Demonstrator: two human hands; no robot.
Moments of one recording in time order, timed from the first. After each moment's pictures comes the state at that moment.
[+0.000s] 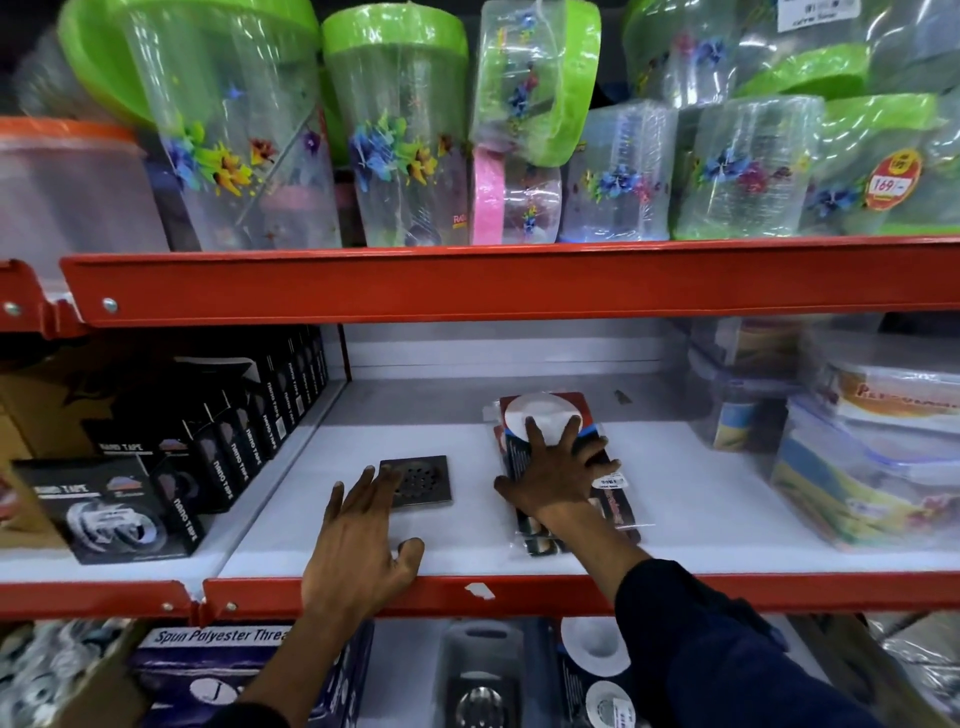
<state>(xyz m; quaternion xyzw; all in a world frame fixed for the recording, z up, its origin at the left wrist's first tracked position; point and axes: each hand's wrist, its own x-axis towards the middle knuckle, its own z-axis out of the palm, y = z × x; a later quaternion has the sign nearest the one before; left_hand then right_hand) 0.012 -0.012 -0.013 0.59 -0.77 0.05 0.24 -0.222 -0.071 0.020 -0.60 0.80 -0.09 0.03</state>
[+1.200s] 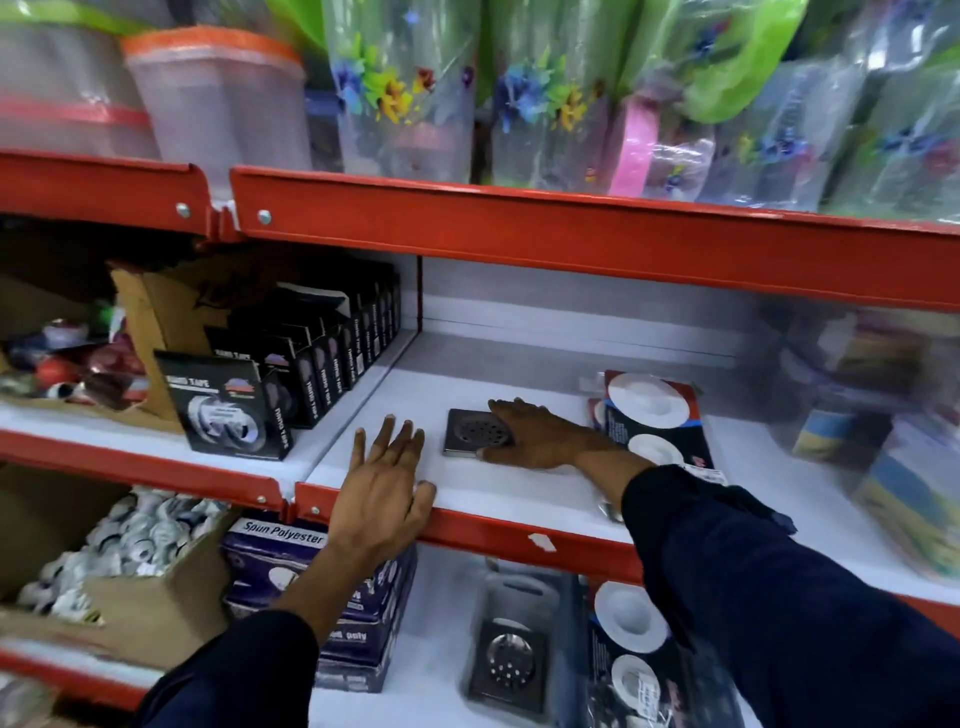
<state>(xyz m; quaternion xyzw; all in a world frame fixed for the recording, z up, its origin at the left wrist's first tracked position) 0.063 0.005 -0.027 0.63 -0.75 0.08 0.20 -0.165 -0.113 0.028 -0.86 0.49 0.03 0.12</state>
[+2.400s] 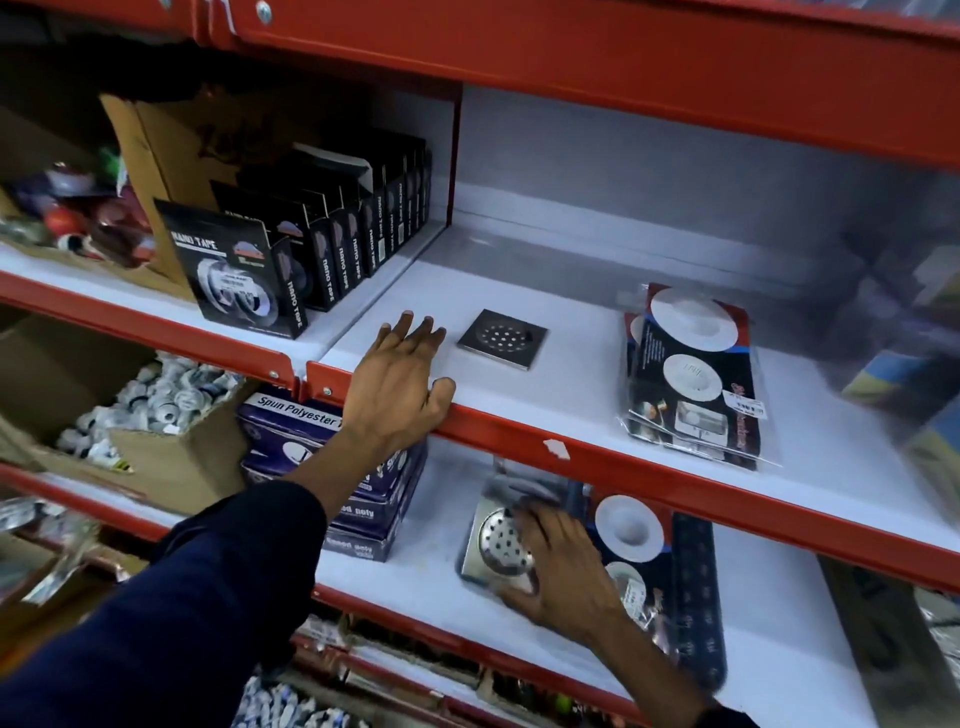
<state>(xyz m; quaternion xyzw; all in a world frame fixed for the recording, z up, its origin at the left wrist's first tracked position) 0.056 0.007 -0.026 0.65 -0.73 0.08 0.20 -0.214 0.069 -0.173 -0.88 0.46 -0.15 0.03</state>
